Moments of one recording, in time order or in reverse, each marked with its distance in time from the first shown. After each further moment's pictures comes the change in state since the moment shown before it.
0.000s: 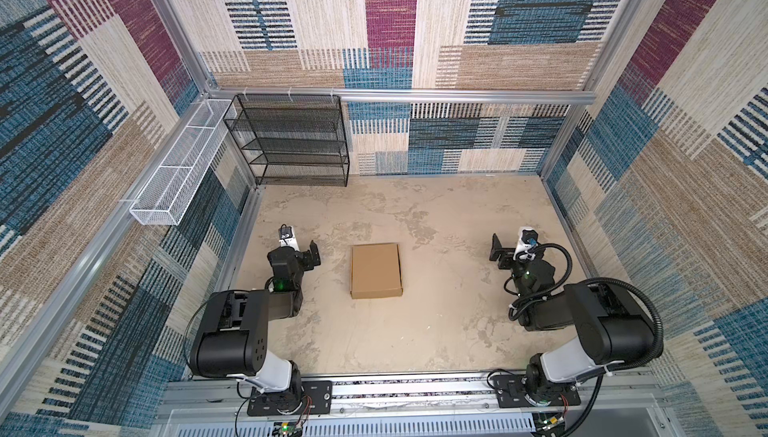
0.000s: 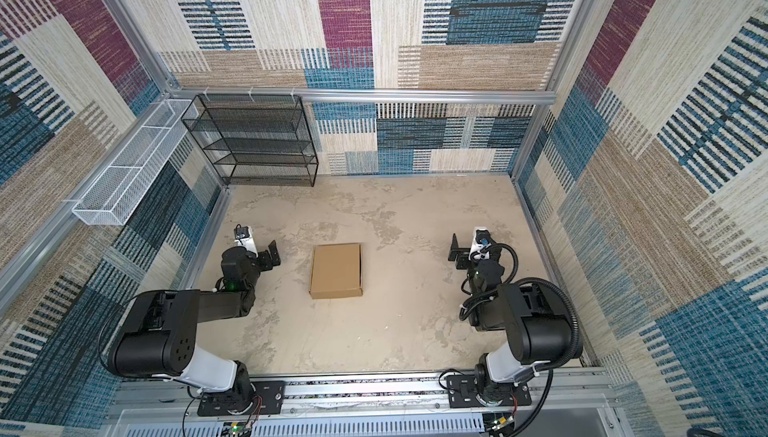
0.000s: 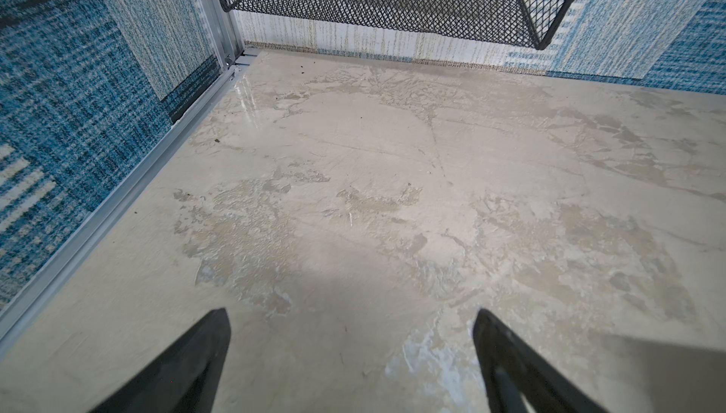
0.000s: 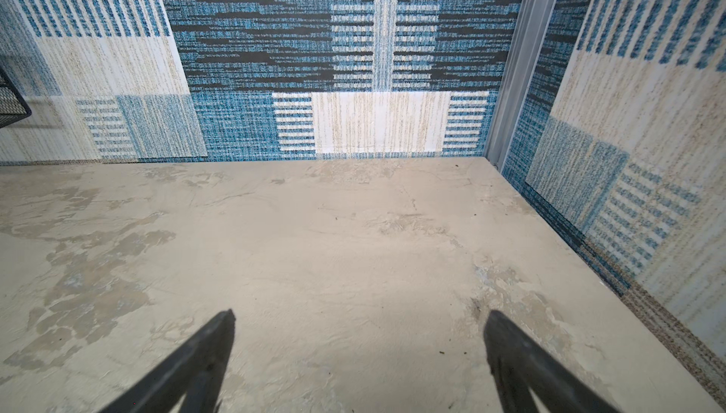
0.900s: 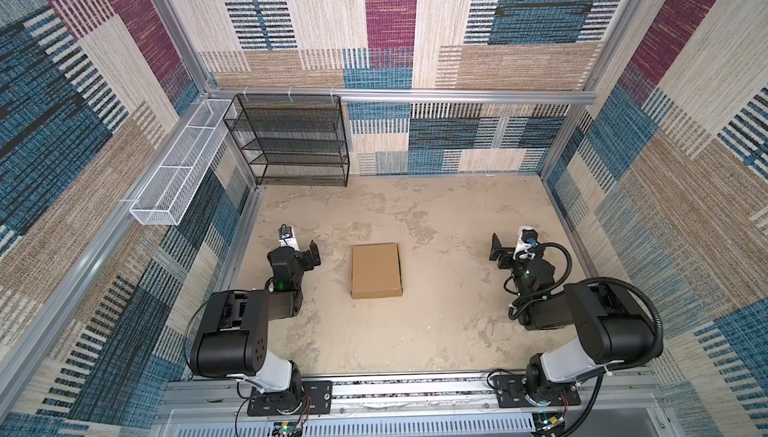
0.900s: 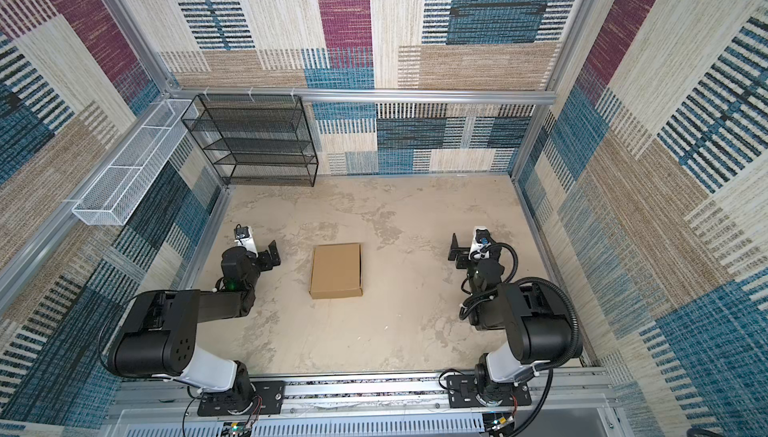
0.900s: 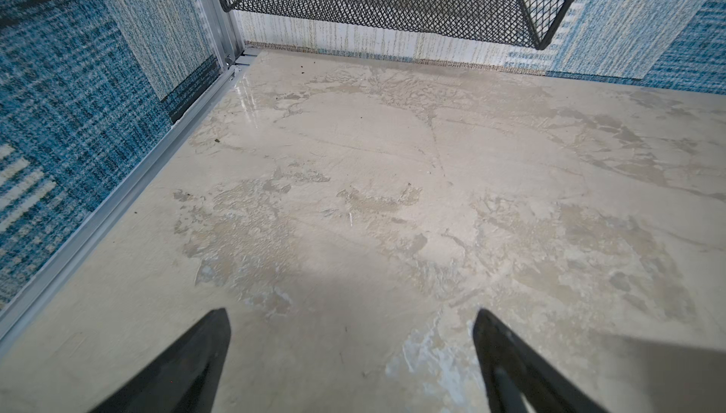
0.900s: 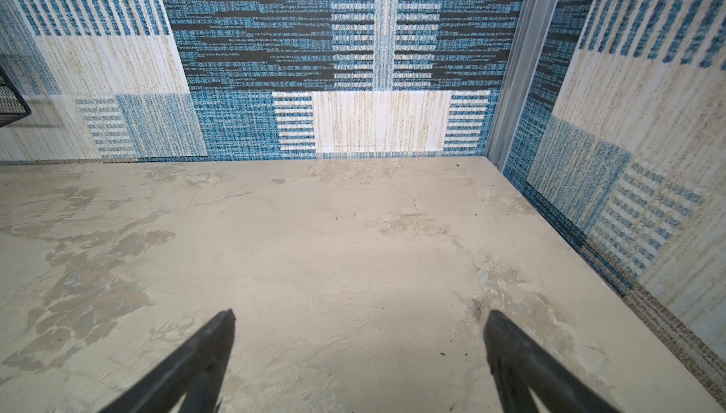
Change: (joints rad) left arm 0.000 0.000 0.000 0.000 0.000 0.000; right arm -0.004 0.002 0.006 -0.008 -0.010 0.000
